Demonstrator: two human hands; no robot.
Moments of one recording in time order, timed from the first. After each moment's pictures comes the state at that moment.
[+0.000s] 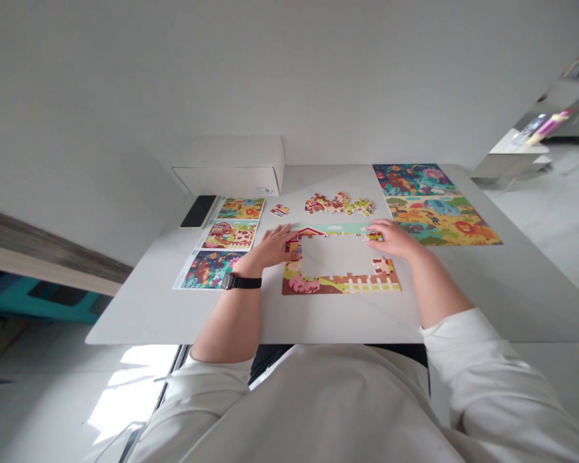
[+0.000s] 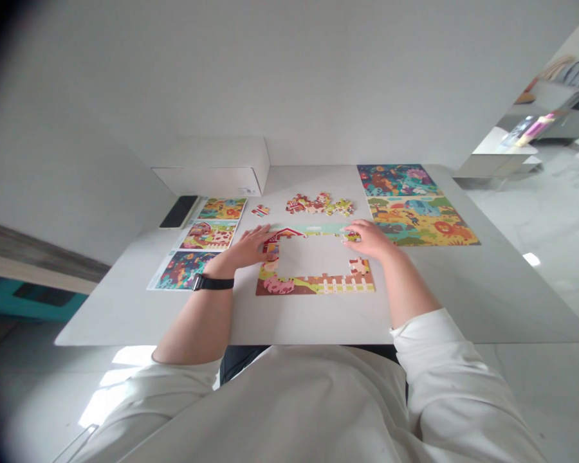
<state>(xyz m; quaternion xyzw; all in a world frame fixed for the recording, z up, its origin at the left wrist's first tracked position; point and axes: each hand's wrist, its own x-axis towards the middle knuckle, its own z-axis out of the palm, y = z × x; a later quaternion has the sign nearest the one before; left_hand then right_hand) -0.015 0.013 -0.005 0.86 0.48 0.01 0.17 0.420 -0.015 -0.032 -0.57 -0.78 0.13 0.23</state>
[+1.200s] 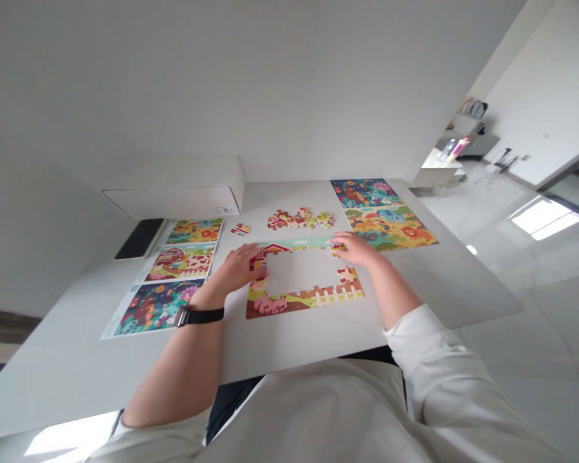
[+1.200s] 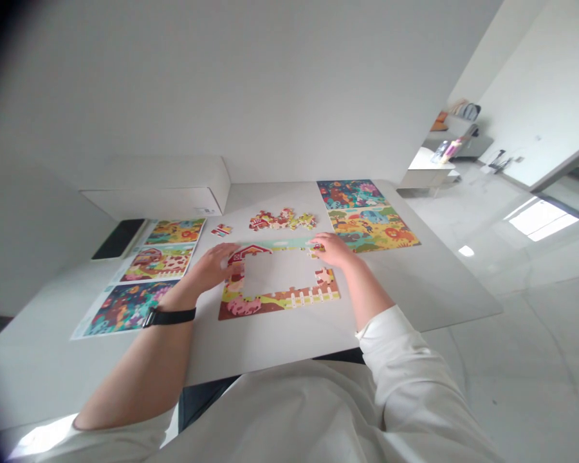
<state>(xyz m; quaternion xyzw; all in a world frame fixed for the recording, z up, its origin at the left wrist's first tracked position) -0.008 0.023 -0.012 0.86 0.47 0.14 0.15 0.409 -0.023 -0.011 -0.60 -0.76 0.13 0.20</state>
